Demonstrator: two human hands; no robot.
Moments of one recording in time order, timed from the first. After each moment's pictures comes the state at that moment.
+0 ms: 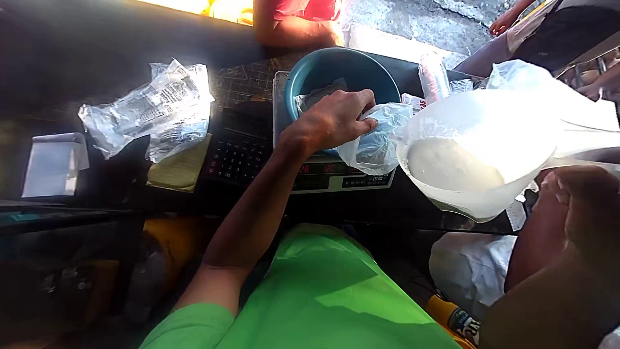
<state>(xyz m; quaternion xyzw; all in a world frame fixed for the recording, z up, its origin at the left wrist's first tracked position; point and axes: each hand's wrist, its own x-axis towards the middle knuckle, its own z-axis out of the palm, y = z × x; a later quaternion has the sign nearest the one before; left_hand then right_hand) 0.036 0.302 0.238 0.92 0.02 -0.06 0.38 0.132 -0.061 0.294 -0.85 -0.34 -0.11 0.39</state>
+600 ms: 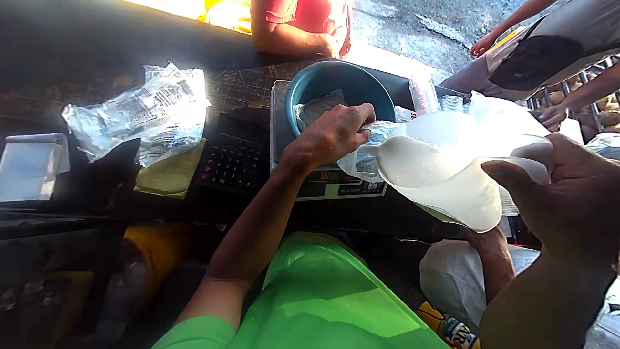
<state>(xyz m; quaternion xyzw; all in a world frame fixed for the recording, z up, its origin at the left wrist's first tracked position) 0.029 0.298 0.235 0.91 0.01 -0.02 0.42 0.115 -0.005 0.324 -0.90 -0.36 -0.10 0.20</state>
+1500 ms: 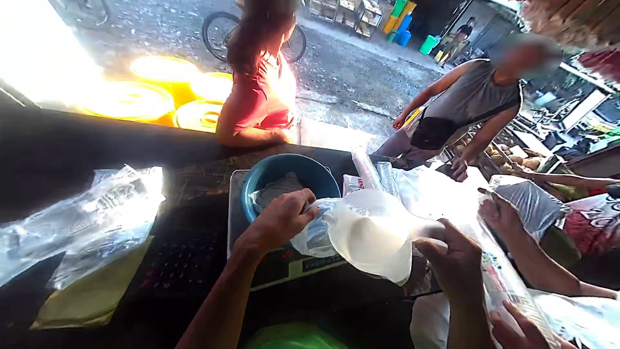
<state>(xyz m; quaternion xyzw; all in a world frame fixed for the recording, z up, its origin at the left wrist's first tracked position) 0.039 0.302 0.234 0.89 0.04 -0.02 0.45 0.115 -0.015 0.293 -0.83 -0.32 -0.12 0.45</state>
